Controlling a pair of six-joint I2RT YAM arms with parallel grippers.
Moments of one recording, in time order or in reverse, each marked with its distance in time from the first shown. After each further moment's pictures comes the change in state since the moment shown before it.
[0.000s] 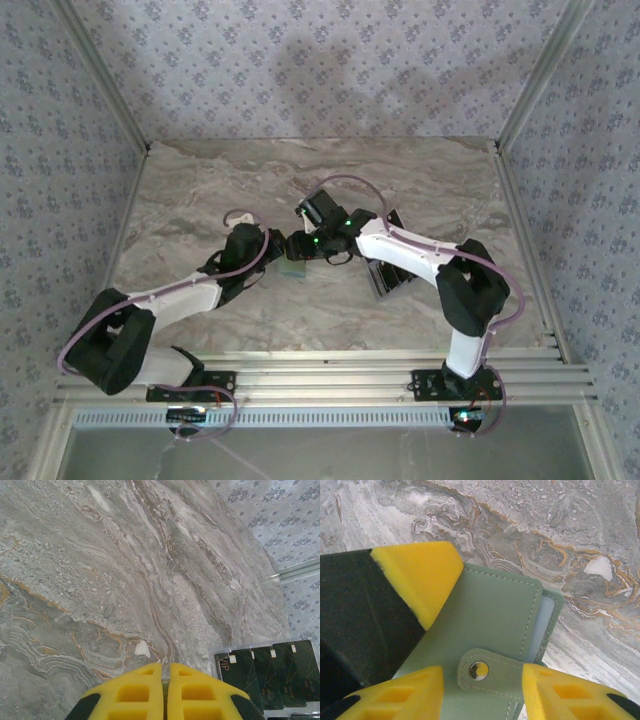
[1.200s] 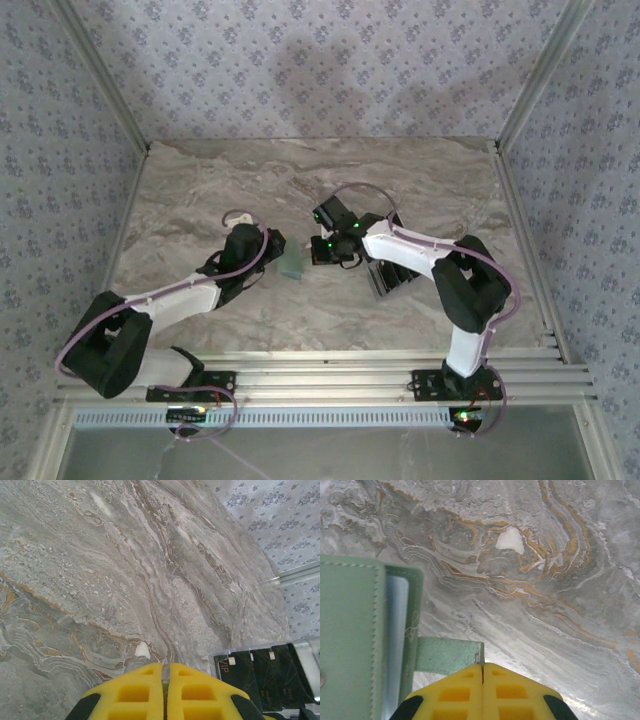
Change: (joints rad) left arm -0.003 -0.013 0.000 -0.017 -0.019 0.005; right arm -0.067 0.003 -0.109 -0.003 0.056 0.005
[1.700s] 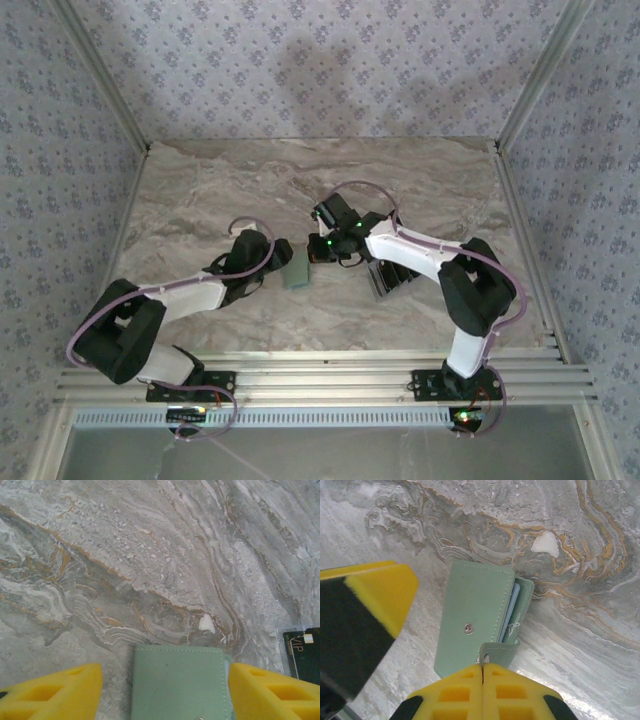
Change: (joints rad) left arm 0.000 0.078 -0.017 -0.098 -0.010 0.095; right arm 0.000 -0.034 0.000 0.027 -0.078 0.003
